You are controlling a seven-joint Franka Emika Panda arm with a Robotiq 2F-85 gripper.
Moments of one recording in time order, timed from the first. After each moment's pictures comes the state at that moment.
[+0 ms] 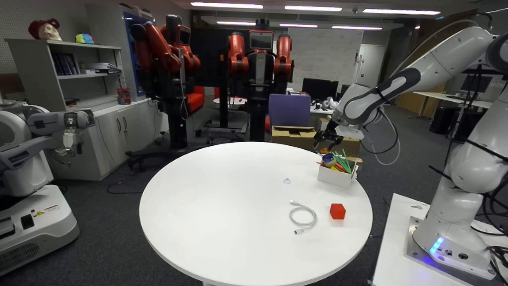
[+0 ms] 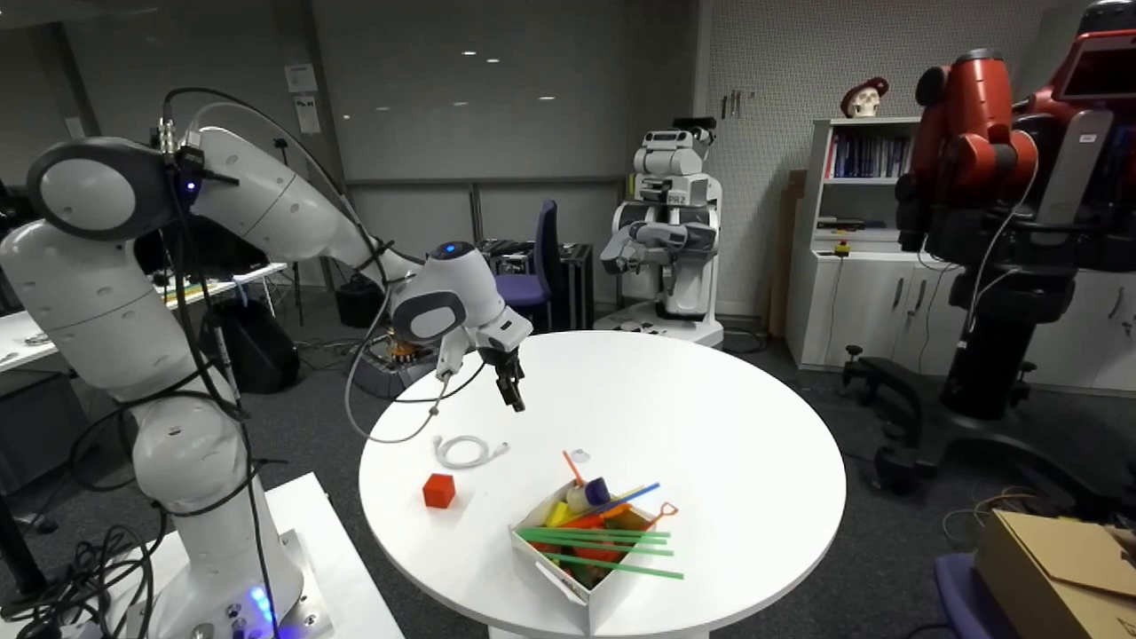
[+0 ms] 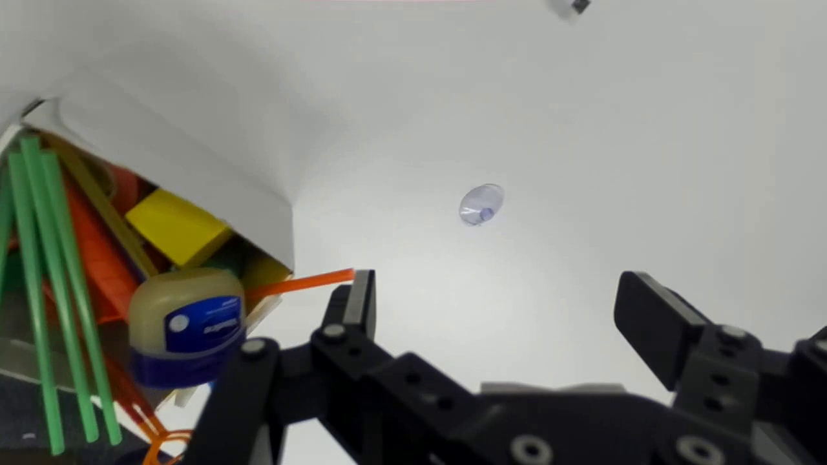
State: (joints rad) arm -0.09 -0.21 -0.07 -2.59 0.19 2.74 0.33
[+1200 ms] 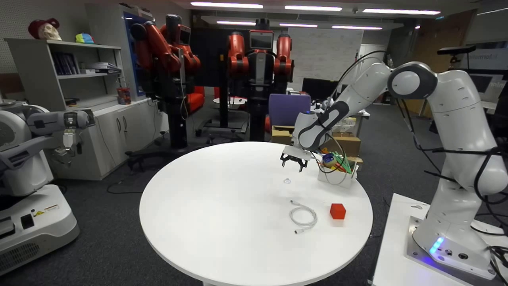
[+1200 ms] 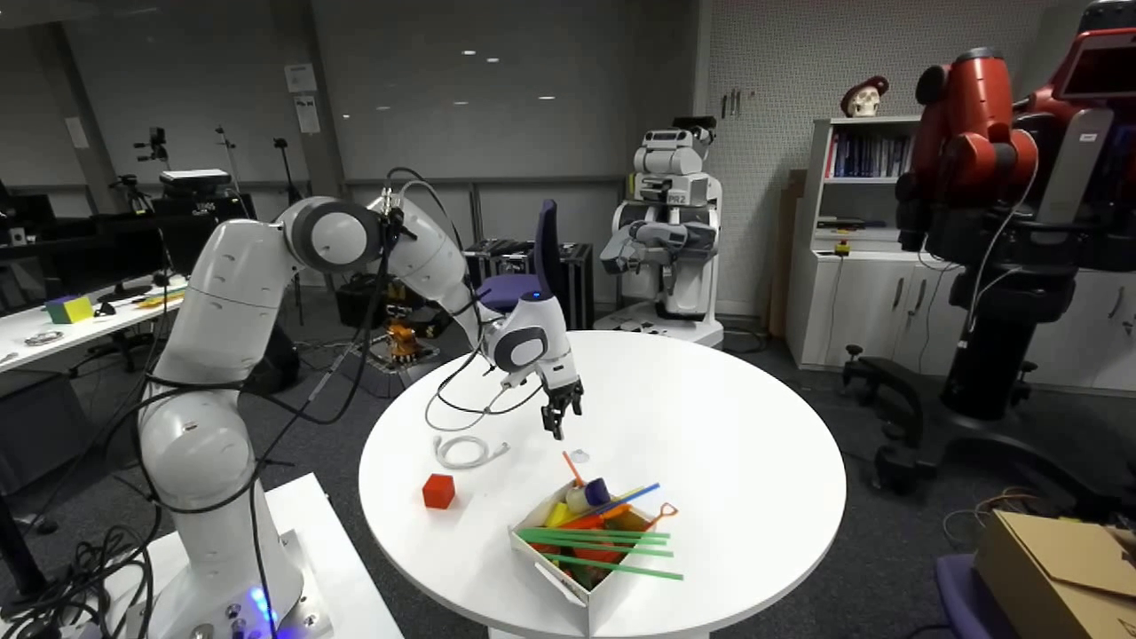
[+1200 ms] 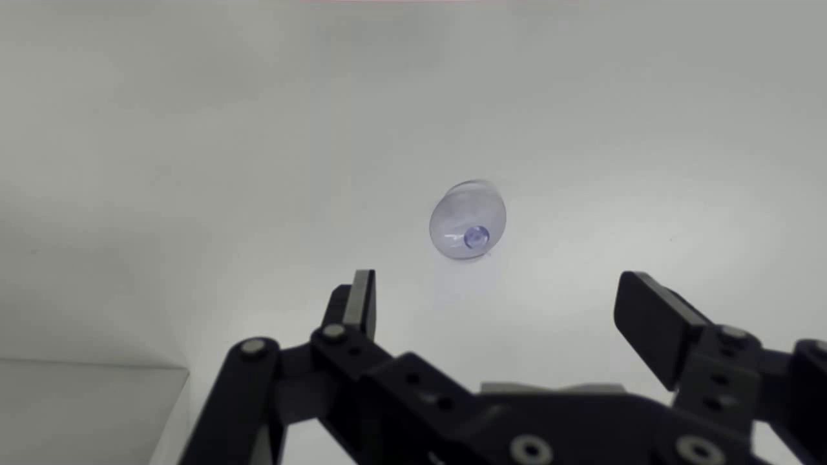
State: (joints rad) arm 0.06 0.51 -0.14 -2.02 0.05 2.72 1.13
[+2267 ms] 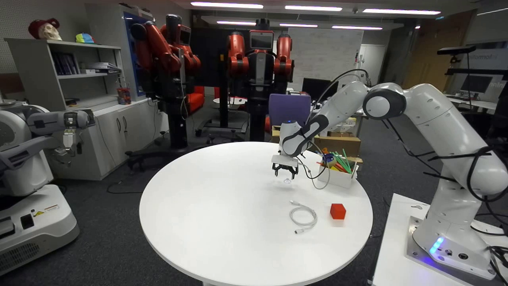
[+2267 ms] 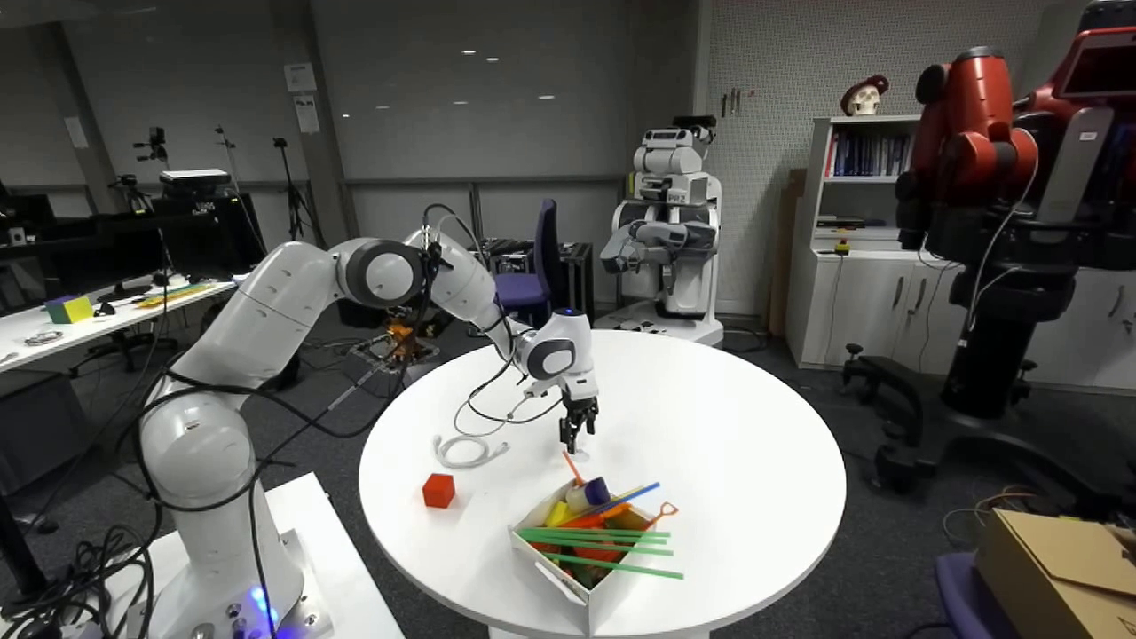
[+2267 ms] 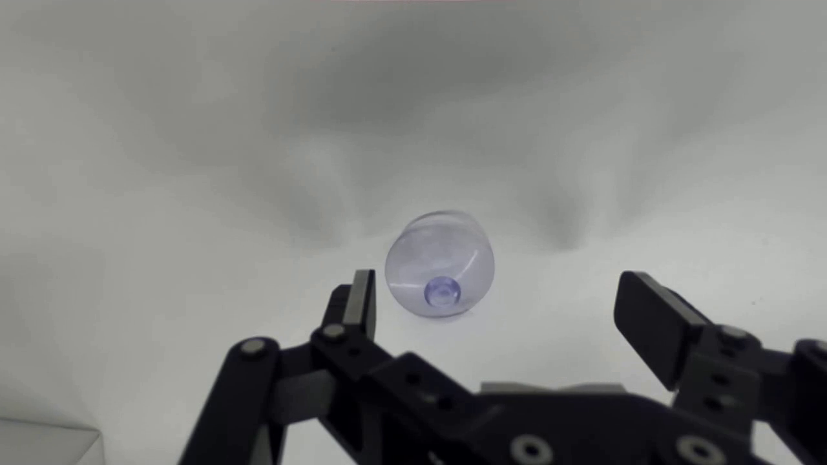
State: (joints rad) arm 0.07 0.79 -0.16 -1.67 0.07 2.50 1.17
